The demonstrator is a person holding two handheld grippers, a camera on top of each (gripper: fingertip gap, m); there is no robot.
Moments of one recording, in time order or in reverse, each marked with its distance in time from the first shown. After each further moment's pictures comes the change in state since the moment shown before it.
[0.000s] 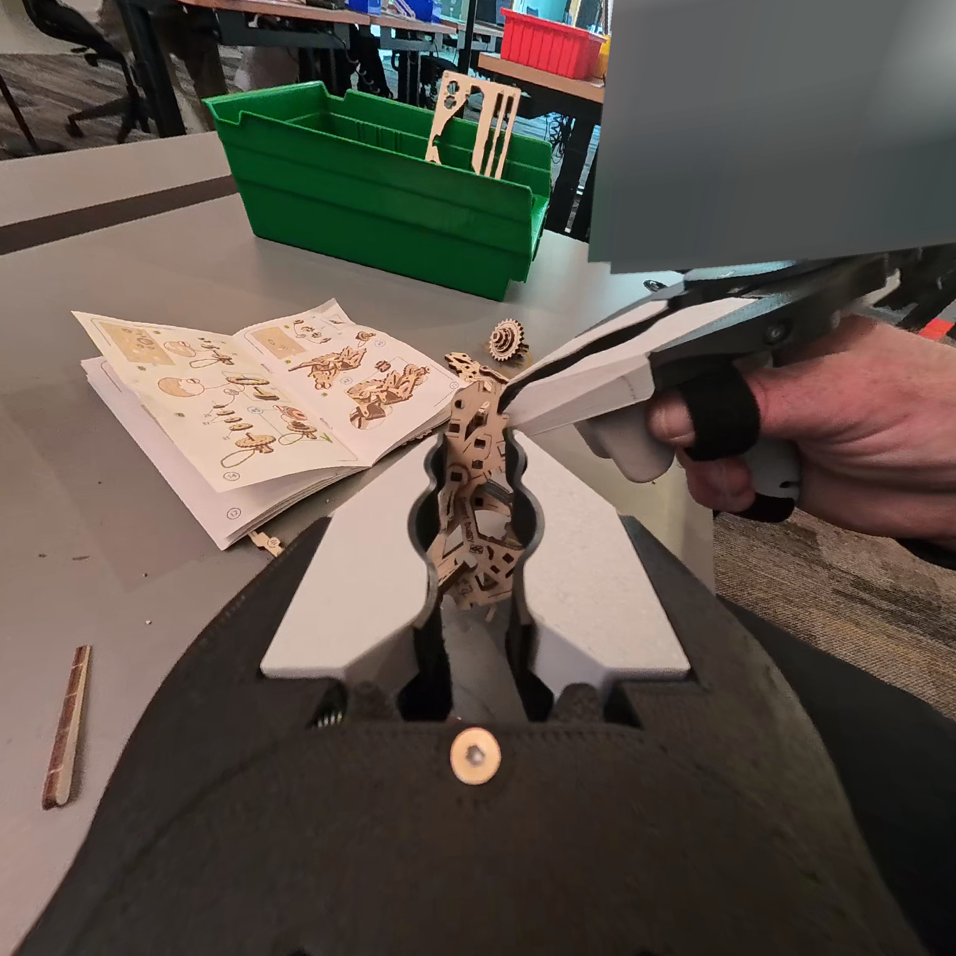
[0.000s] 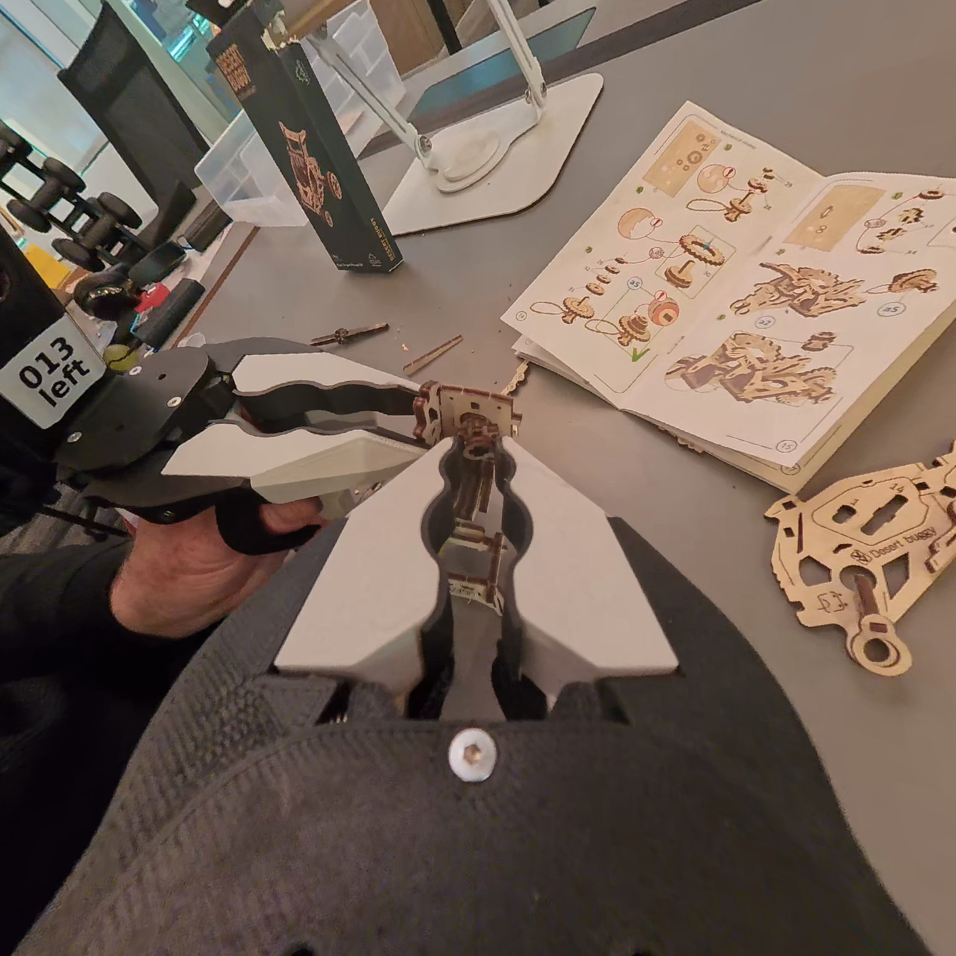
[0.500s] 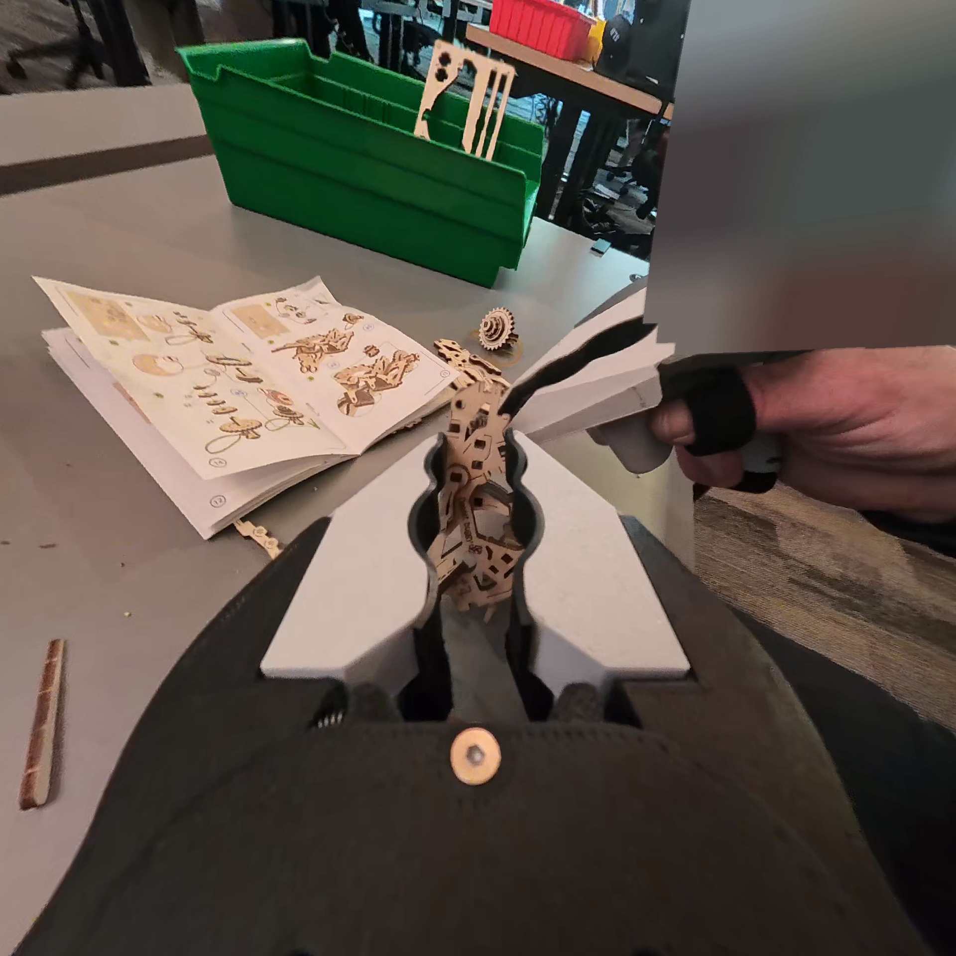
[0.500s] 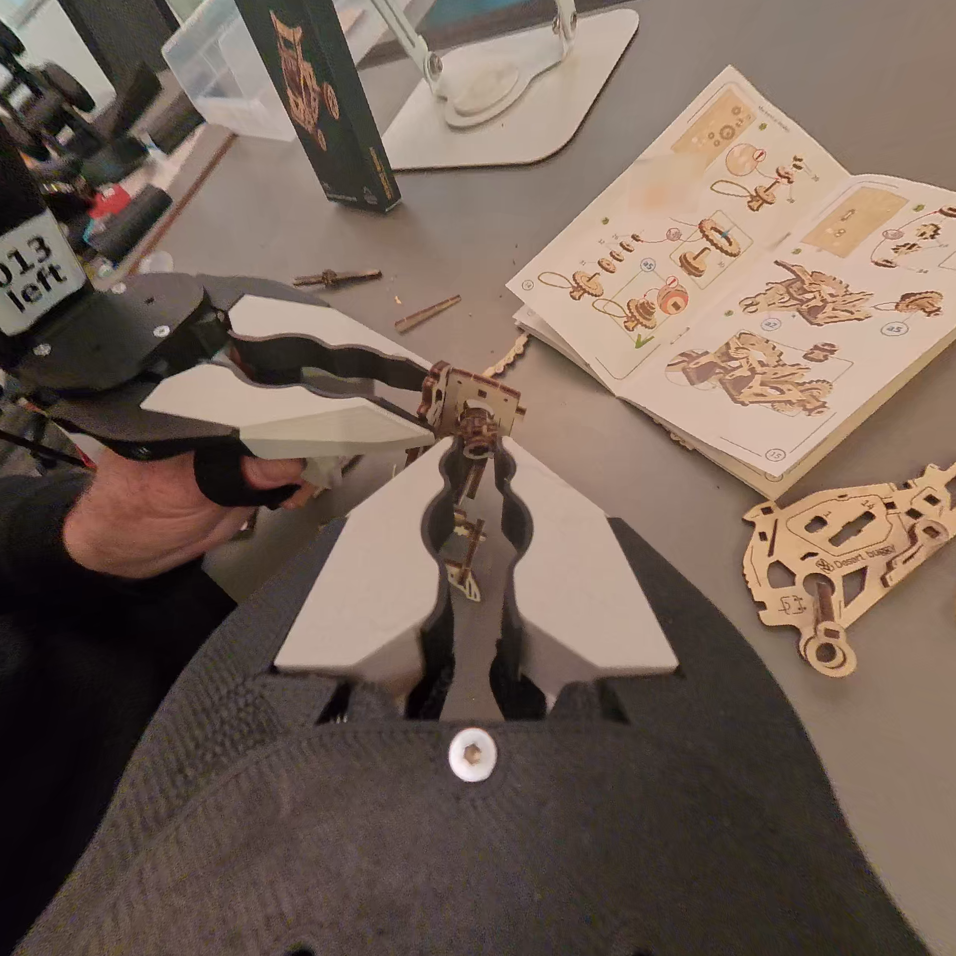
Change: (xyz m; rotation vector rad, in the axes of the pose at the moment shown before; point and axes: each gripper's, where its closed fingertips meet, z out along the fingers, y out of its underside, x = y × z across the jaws) left arm 0.000 0.003 0.000 -0.032 0.038 -0.053; right arm 0.001 0.008 -0.002 -0.102 0.003 -0.106
